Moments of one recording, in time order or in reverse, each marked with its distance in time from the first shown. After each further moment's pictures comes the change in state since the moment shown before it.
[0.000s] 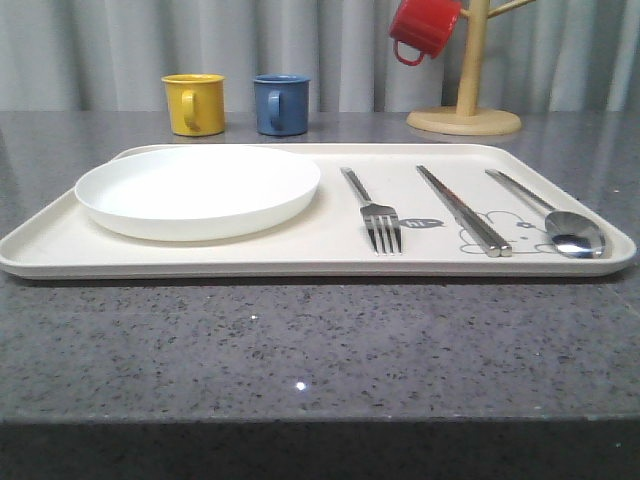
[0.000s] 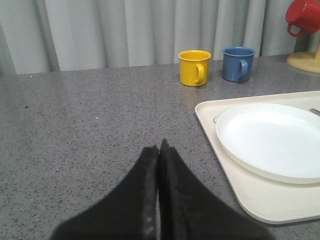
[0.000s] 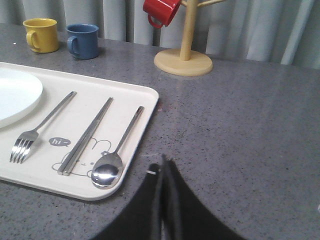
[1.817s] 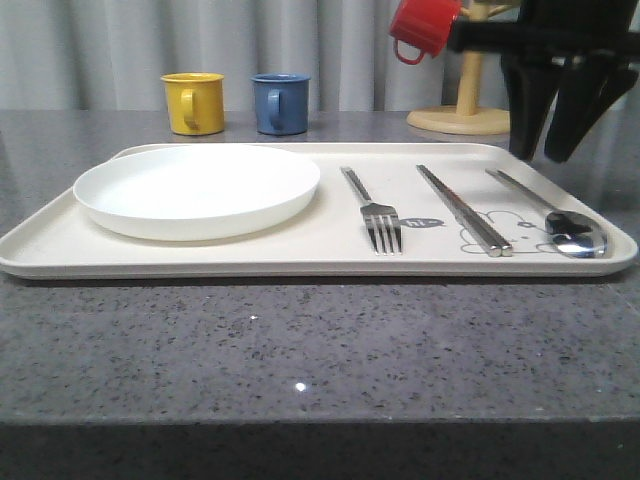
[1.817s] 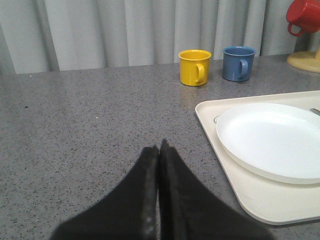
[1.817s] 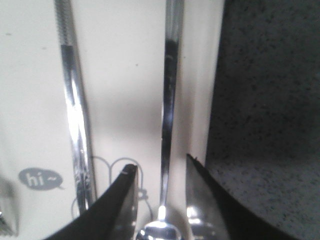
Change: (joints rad) left arm 0.000 0.000 0.000 0.000 0.000 0.000; right arm 0.000 1.583 -1.173 0.209 0.720 0.126
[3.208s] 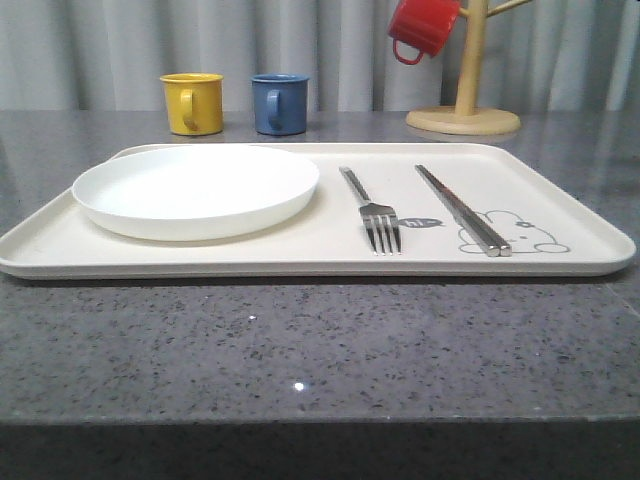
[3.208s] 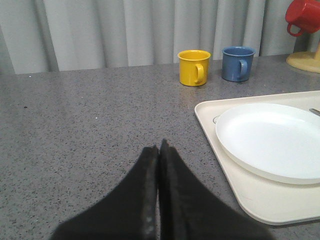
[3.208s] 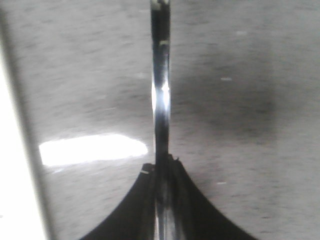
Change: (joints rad) left arm 0.000 0.000 0.000 0.000 0.000 0.000; right arm -0.266 -0.059 0.000 -0.061 0.012 -0.124
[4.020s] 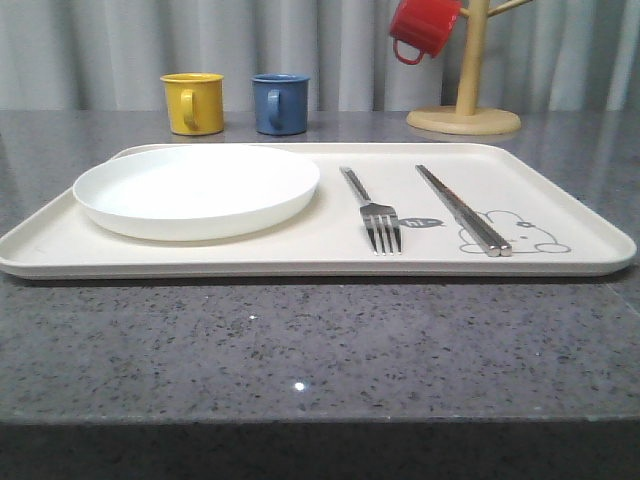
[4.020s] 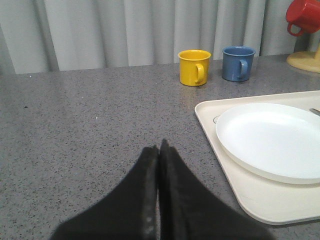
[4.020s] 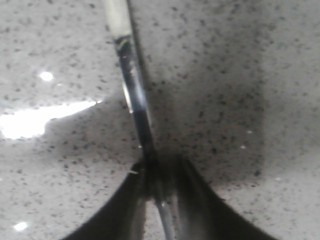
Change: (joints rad) left arm 0.000 0.000 0.000 0.000 0.000 0.000; right arm -0.155 0.205 0.004 -0.042 -0.034 -0.079
